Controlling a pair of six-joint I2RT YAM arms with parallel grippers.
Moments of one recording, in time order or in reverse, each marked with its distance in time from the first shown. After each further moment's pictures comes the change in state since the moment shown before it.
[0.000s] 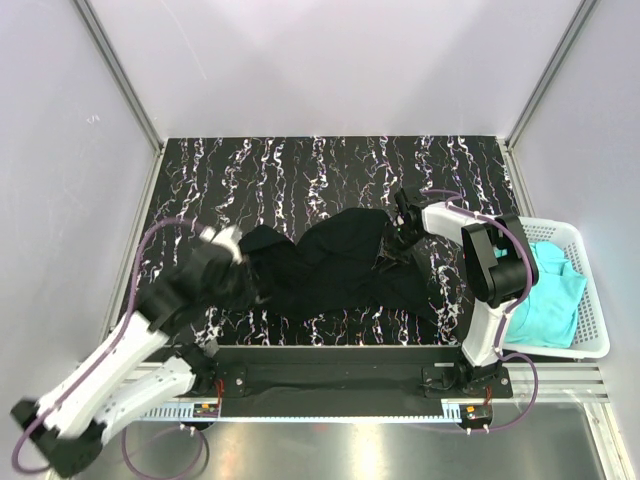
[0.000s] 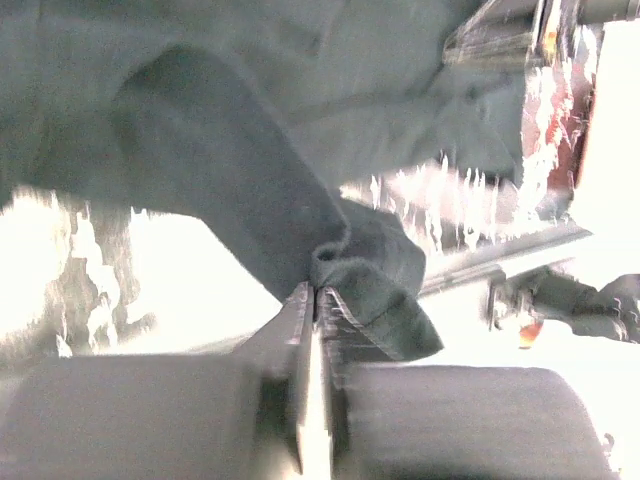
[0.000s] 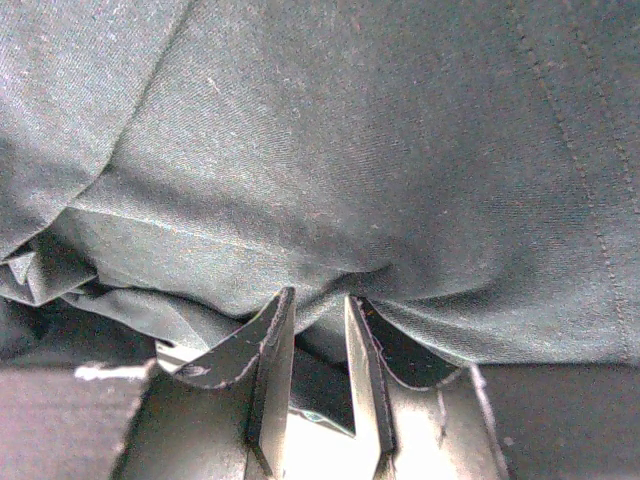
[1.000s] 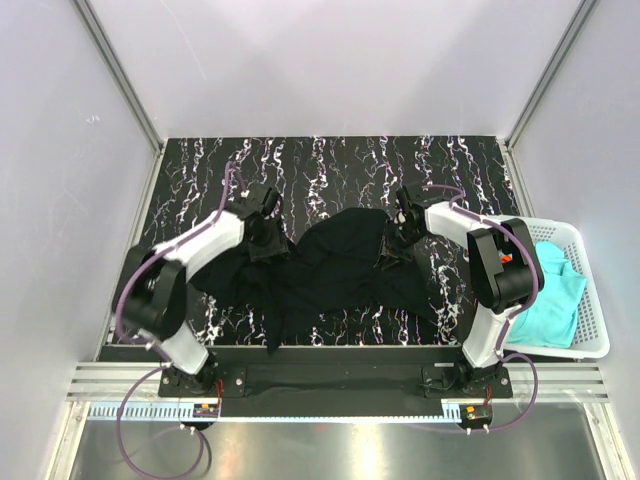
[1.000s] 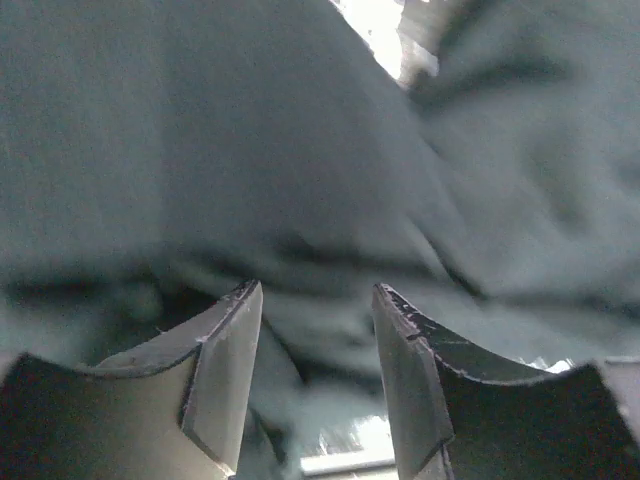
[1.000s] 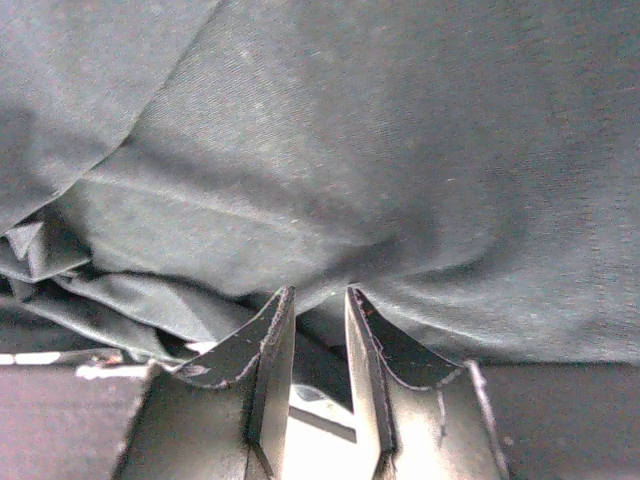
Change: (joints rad) left arm 0.220 0.764 0.249 0.147 -0.017 0.135; right arm 0.000 -0.051 -0.005 -0.010 0.011 -0.056
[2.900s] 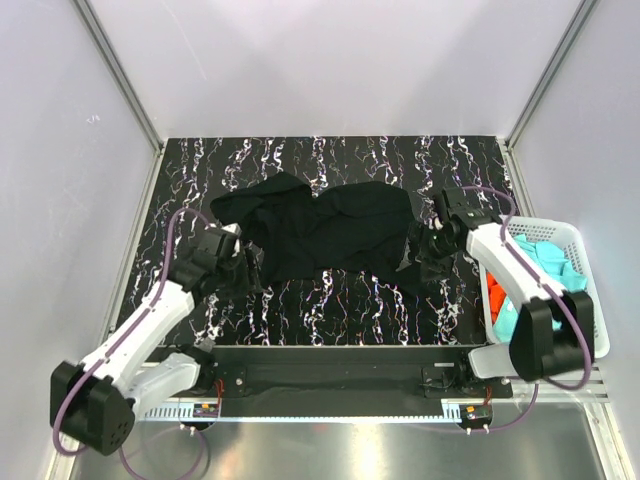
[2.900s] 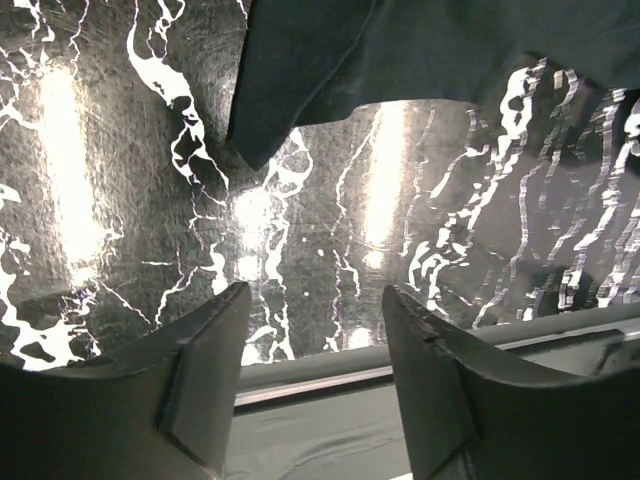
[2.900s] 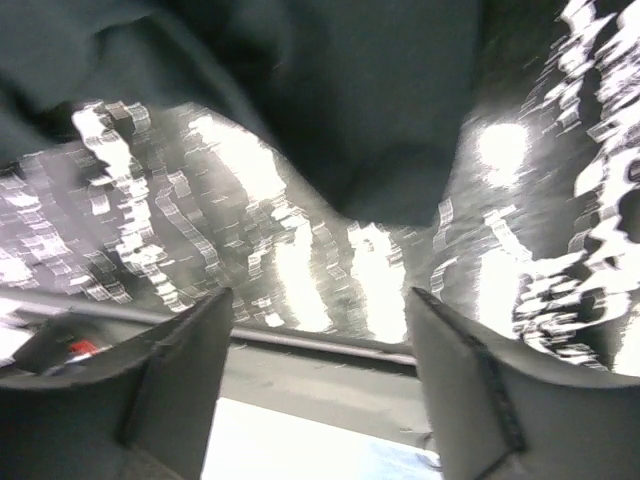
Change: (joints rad) left arm 0.057 -0.616 -0.400 -0.063 0.080 0.045; right arm -0.086 -0.448 -0.130 -0.263 0.130 -0.052
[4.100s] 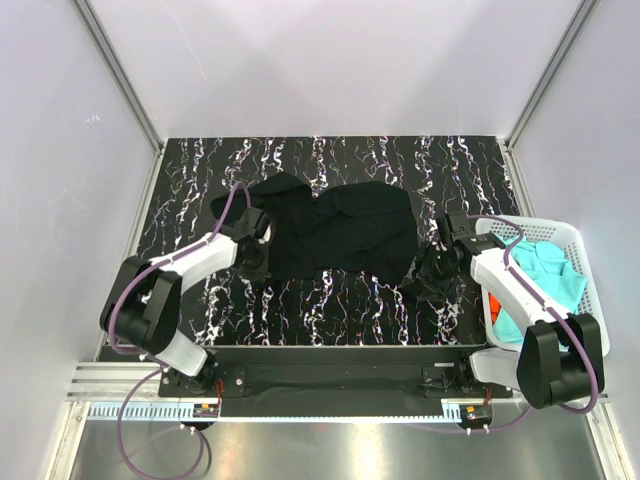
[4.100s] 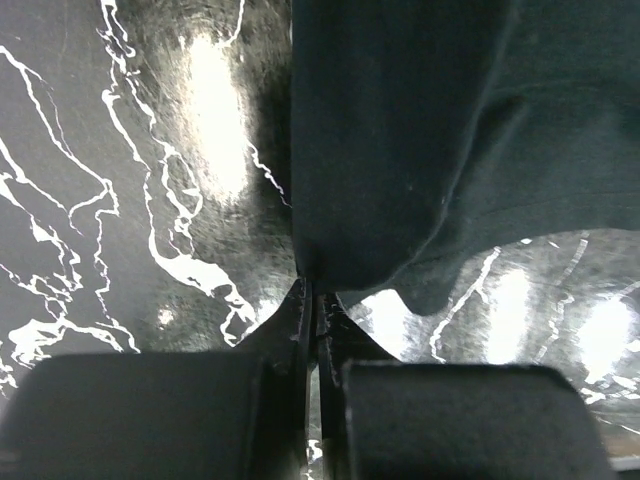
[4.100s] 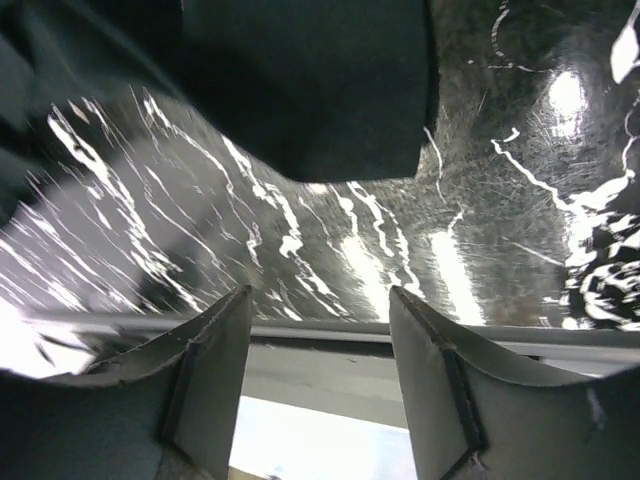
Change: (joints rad) left arm -0.026 0.588 0.167 0.172 -0.130 0.277; right arm 0.000 -0.151 -0.224 0.072 -0.030 0.197
